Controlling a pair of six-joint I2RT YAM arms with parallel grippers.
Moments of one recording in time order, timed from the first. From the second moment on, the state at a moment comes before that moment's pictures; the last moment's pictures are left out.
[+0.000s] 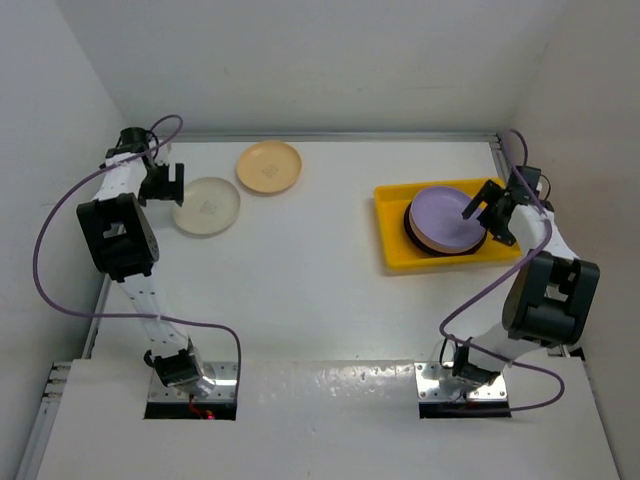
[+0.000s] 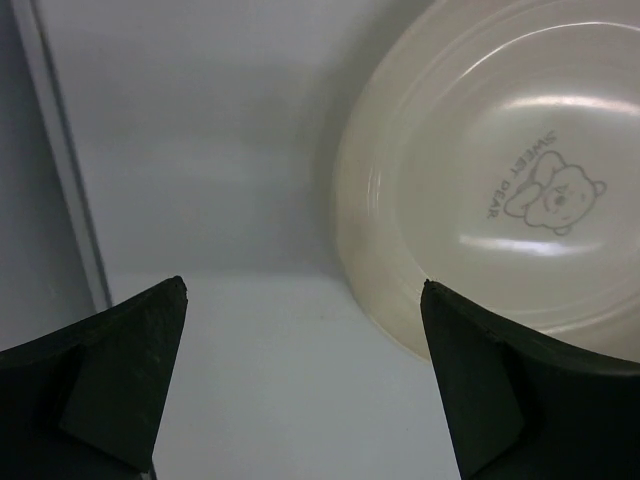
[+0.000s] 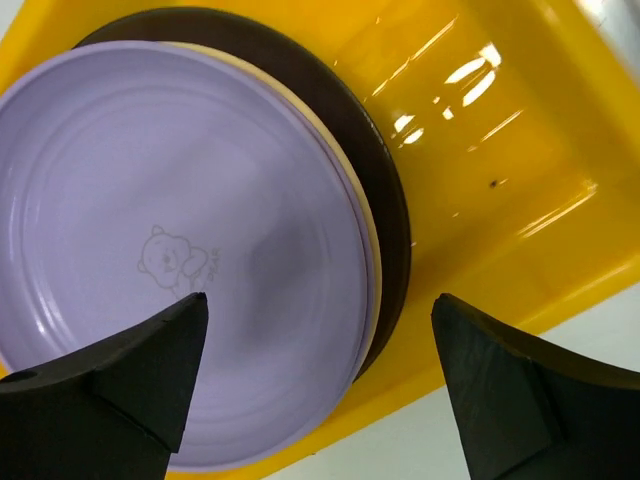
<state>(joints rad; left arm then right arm) 0.31 2.08 1.78 -0.78 0.01 0.22 -0.33 1.57 1.01 -0.42 -0.04 0.38</state>
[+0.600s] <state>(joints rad) 0.33 2.30 1.88 -0.78 0.31 0.27 -0.02 1.40 1.13 -0.46 0.25 0.26</state>
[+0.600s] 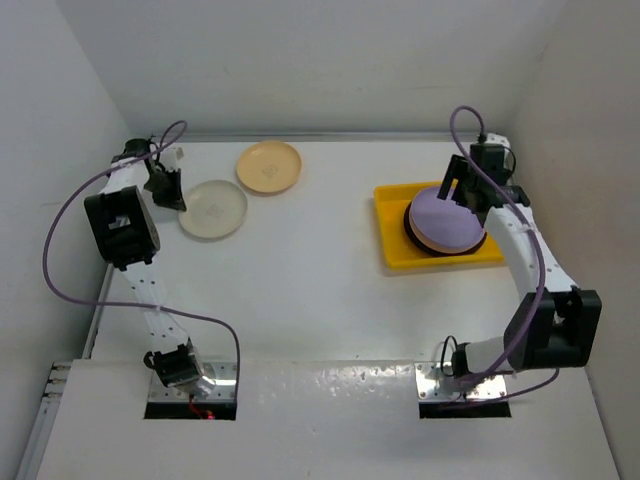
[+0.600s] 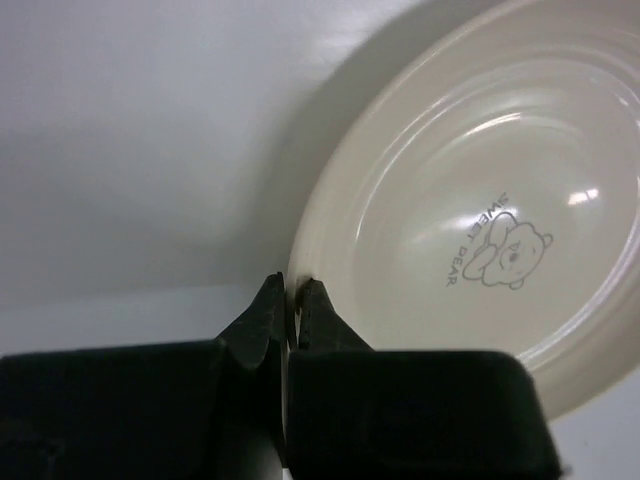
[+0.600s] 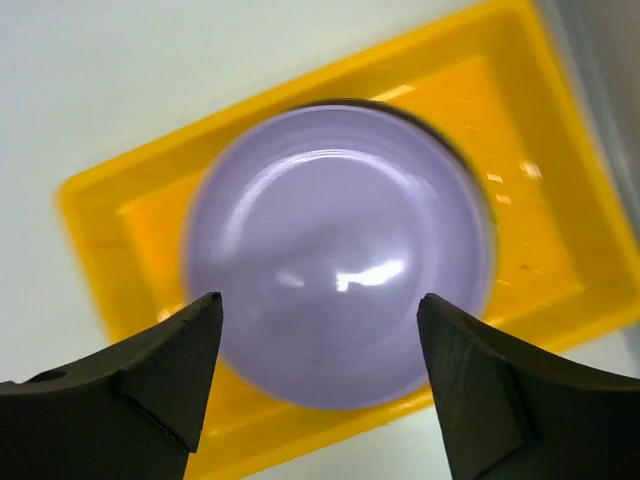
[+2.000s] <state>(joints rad) 0.02 1.97 1.81 -1.07 0.50 0.45 0.01 1.52 1.16 -0.28 -0.25 0.56</state>
